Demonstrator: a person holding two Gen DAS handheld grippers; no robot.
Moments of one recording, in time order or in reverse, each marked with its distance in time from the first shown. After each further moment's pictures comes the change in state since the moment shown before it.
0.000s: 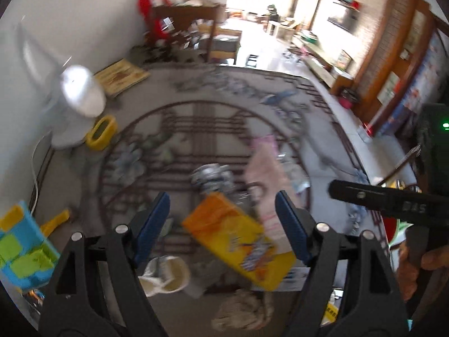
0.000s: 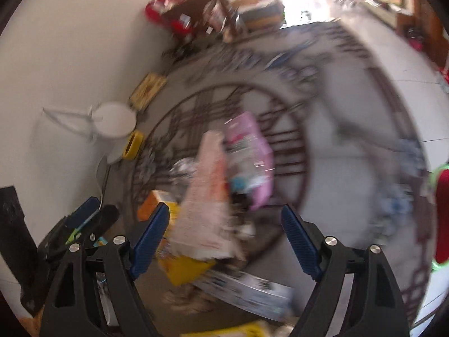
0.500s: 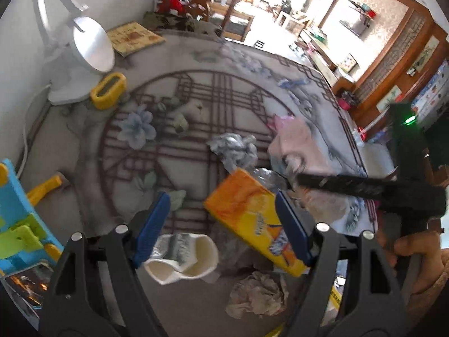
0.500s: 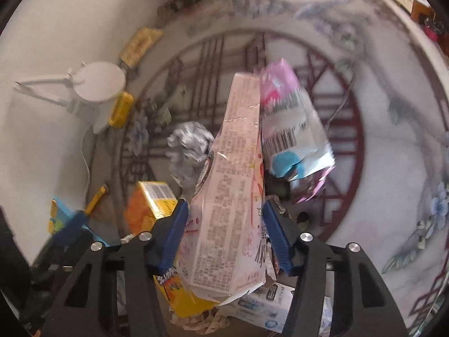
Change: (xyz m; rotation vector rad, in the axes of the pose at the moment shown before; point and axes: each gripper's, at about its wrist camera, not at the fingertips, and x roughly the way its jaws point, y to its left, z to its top) left arm 0.018 0.039 -0.020 -0.100 0.109 -0.083; right arm 0.041 0.012 0.004 0.008 0.075 -0.030
